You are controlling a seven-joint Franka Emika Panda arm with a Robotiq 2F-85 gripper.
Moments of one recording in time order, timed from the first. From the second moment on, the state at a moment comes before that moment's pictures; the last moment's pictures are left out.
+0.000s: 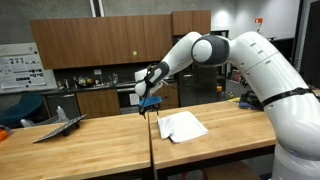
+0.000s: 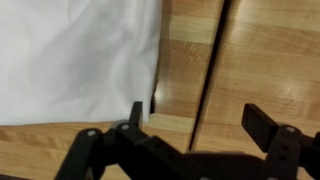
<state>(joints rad) 0.48 0.62 0.06 -1.52 -0.25 2.19 0.68</state>
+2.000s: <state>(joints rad) 0.45 0.55 0.04 -1.69 -0.39 2.18 0.61</state>
